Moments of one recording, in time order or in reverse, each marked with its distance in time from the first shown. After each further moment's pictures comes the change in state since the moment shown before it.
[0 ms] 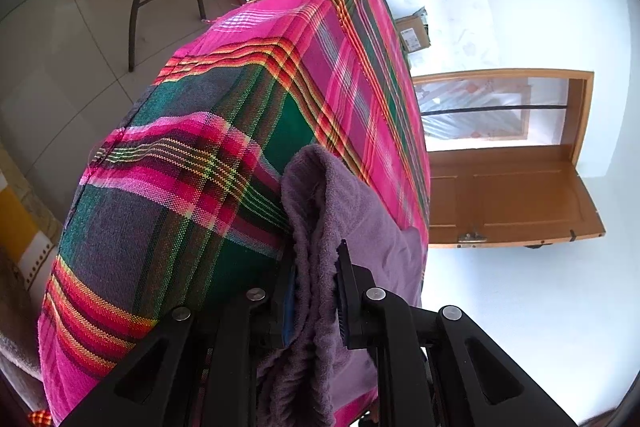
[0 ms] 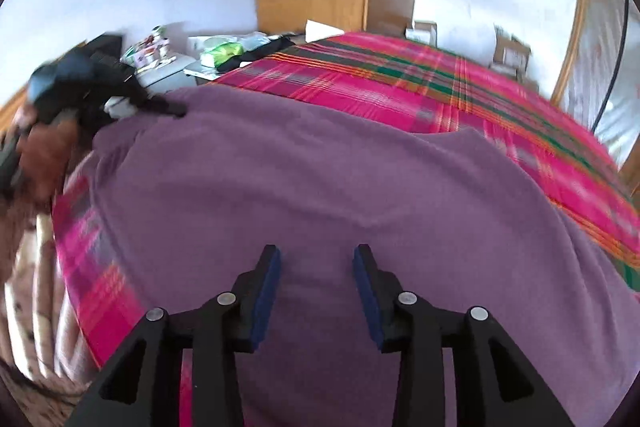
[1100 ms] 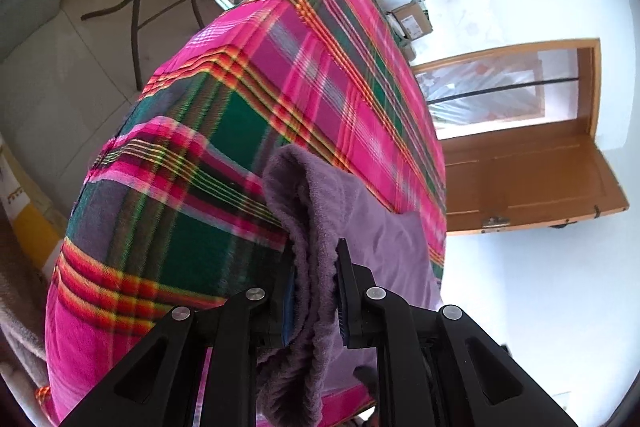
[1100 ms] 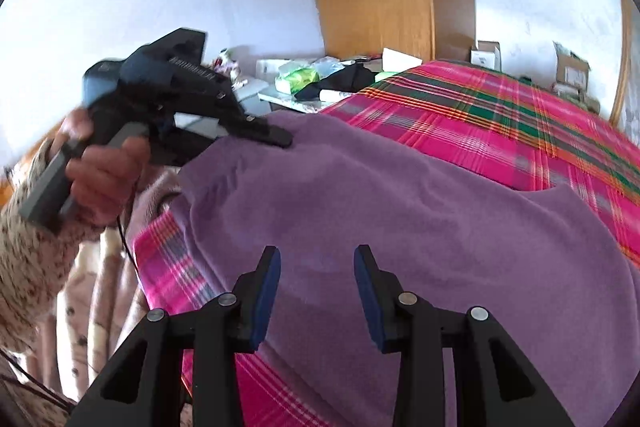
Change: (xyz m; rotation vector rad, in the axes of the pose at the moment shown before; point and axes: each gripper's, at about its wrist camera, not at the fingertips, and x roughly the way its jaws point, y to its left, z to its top) left arm -0.007 -0.058 -0.012 0.104 0.005 0.123; right arm -0.005 0.030 0.034 0.043 -0.074 0.292
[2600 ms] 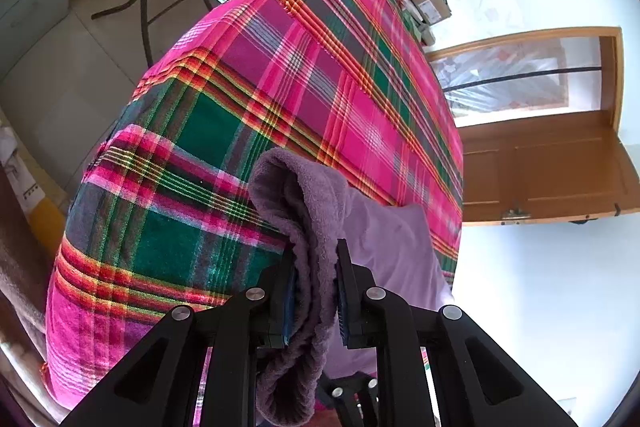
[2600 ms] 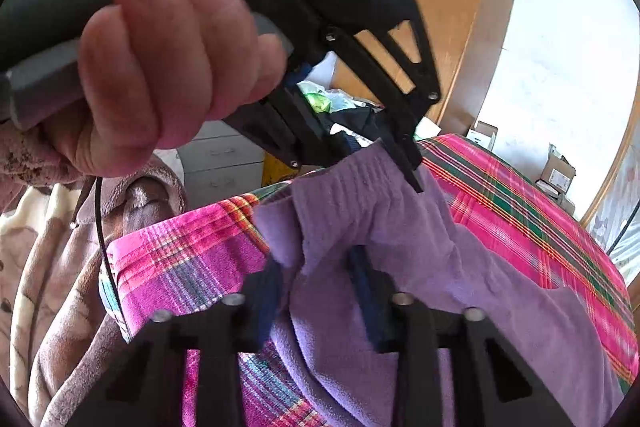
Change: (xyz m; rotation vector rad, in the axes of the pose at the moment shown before) left arm 0.015 -0.034 0.018 -0.020 0.061 0.088; right arm 0.053 0.116 -0.002 -0.333 -0.111 -0.223
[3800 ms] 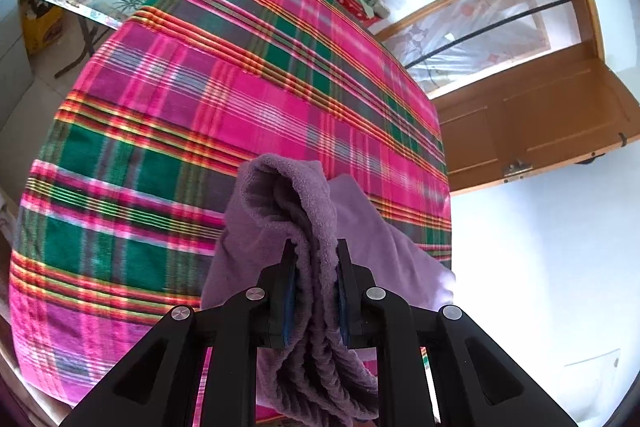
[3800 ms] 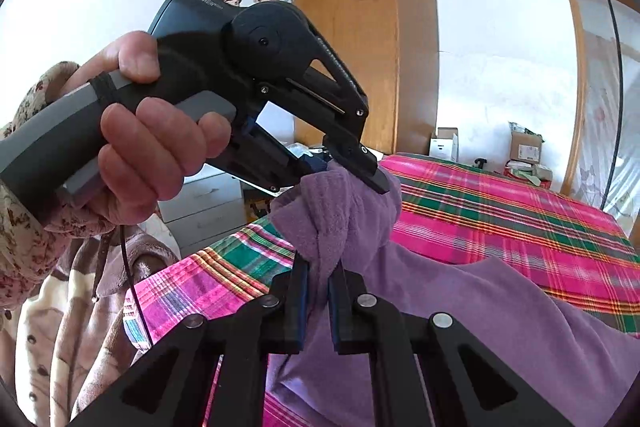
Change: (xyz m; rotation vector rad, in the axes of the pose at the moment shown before) left arm 0.019 -0.121 -0.031 0.233 0.007 0.042; right arm -0.097 -0.101 -0.032 0.259 -0.190 -0.008
